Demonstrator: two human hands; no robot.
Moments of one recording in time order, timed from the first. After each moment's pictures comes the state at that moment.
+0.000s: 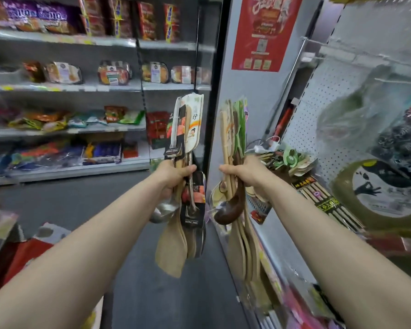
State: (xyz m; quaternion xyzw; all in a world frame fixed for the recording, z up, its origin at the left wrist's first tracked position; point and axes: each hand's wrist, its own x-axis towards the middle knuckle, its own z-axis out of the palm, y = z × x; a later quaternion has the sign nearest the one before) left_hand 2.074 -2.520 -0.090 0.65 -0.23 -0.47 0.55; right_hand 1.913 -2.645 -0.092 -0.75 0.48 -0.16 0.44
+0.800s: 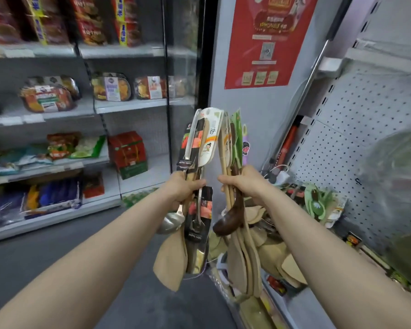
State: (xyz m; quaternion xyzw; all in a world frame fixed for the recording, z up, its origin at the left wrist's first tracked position) left_hand 2.261 -2.899 -0.131 0.69 -0.36 -0.47 0.42; right_hand 2.093 -2.979 -0.125 -0.67 0.53 -0.19 0.49
